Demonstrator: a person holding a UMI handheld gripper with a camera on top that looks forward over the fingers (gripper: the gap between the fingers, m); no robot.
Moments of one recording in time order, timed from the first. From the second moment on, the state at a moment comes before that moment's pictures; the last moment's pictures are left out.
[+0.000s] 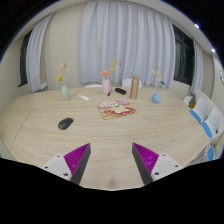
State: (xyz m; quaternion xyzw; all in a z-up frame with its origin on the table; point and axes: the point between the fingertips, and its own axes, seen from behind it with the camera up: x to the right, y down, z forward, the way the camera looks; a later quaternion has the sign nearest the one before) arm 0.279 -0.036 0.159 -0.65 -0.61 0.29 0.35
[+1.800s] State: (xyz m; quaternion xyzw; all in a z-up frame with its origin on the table) arm 0.015 -0.307 -0.013 -0.64 -0.65 0.30 0.29
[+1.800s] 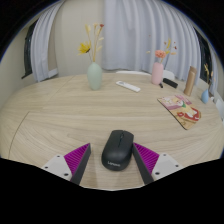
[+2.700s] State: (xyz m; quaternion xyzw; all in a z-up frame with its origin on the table) arm -0.012 -0.299 0.032 -0.65 -0.63 0.30 0.30
